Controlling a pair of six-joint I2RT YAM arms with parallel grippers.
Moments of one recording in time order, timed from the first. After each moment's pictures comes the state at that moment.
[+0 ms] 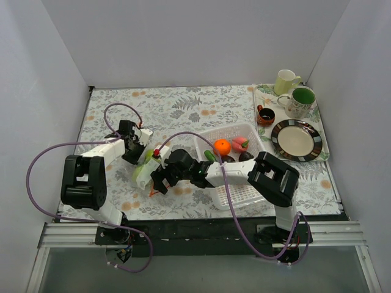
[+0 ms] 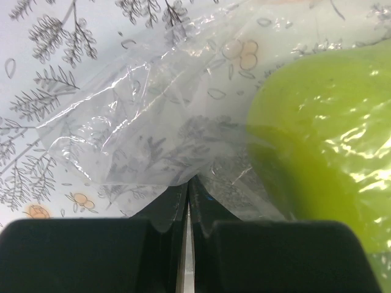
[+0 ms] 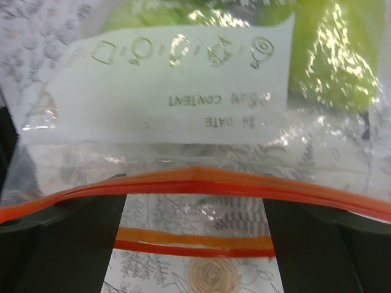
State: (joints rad) left arm -0.09 1.61 0.90 -0.47 0.05 0.44; right arm 1.15 1.91 1.13 0.21 -0.11 0.21
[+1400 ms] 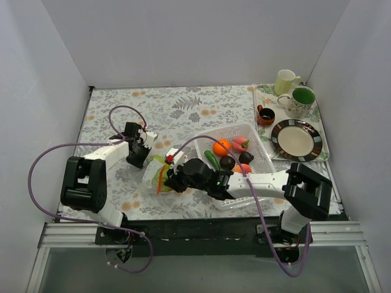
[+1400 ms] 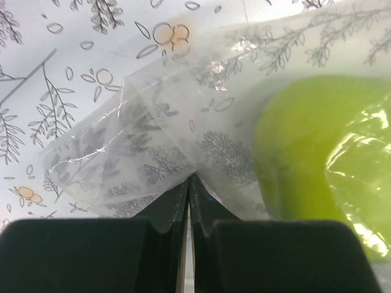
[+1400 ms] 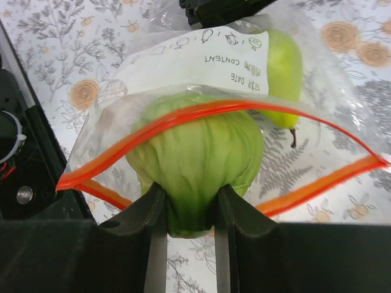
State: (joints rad) left arm -0.16 1.57 0.87 -0.52 0.06 0.33; right arm 1.23 1.63 0.91 0.29 0.06 0.21
